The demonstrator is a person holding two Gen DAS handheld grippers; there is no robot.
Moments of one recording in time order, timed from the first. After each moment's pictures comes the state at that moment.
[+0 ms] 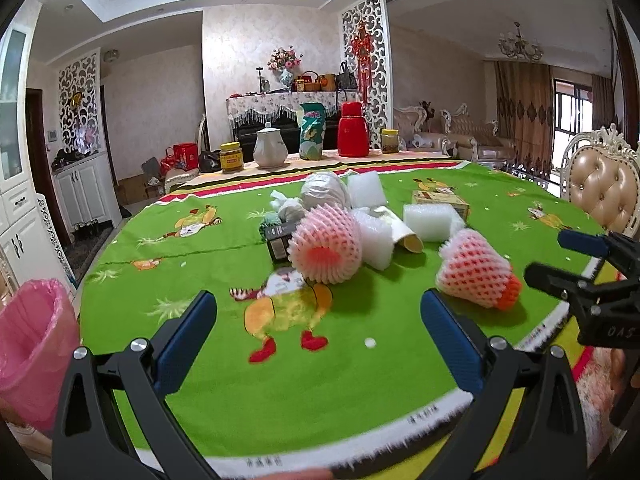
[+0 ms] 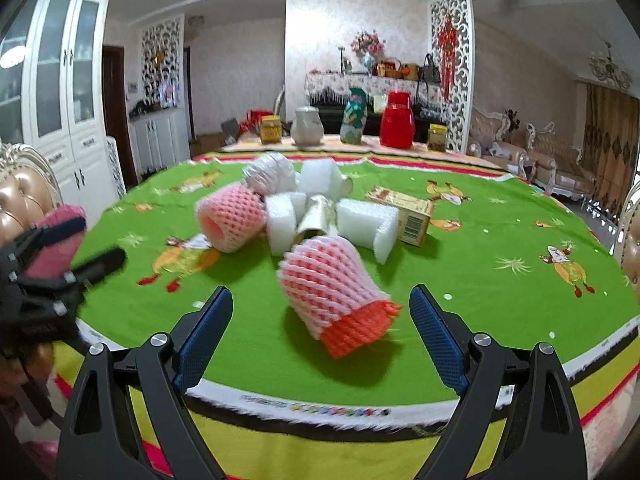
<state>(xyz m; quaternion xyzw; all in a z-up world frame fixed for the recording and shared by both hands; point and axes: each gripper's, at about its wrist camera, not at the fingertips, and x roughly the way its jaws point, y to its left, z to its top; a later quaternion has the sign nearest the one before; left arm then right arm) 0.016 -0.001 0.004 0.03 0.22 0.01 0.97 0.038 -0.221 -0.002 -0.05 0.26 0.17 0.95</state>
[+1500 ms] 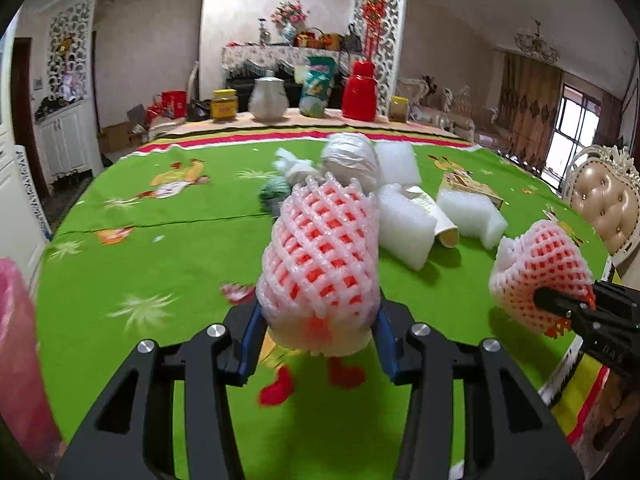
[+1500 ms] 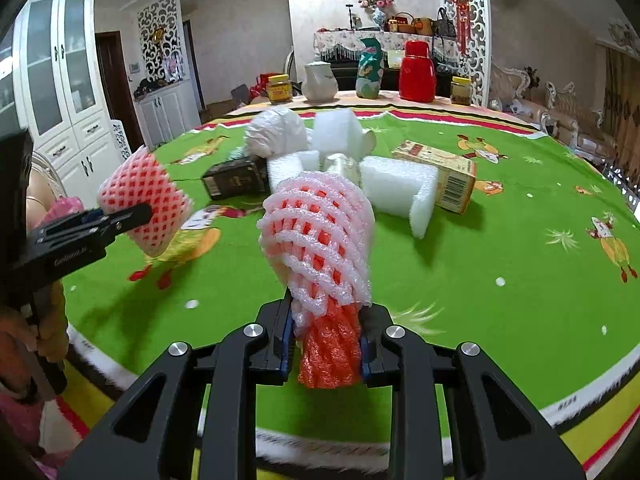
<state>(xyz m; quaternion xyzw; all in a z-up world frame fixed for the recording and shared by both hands) 0.083 0.050 -0.019 -0.03 0.29 -0.01 0.95 0.084 -0.196 -0.032 -0.02 0.33 0.21 0.92</state>
